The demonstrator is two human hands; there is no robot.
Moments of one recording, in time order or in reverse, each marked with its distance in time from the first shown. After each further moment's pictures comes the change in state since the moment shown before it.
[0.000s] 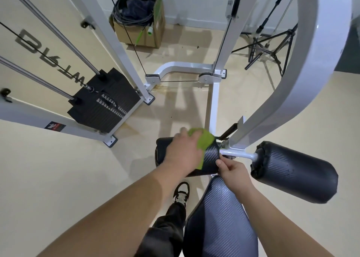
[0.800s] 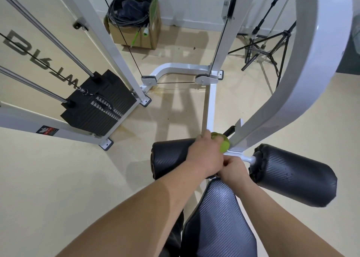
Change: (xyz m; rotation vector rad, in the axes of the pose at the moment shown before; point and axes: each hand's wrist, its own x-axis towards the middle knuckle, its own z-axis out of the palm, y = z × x) left_hand 0.025 0.059 0.012 -0.059 -0.108 0.077; right_hand 0.024 -0.012 -0.004 -0.211 -0.020 0.003
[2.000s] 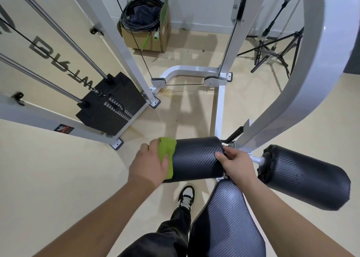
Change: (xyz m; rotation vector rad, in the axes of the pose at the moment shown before) left_hand -0.094 -0.135 -0.021 -0.017 0.290 -0.373; right_hand -0.004 -0.020 0.001 0.121 0.029 -0.006
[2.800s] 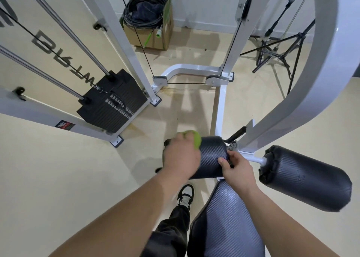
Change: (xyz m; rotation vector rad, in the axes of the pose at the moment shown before) left_hand 0.019 0.076 0.017 0.095 -0.048 0.137; right_hand -0.020 0.008 0.011 -0.084 0.072 -0.095
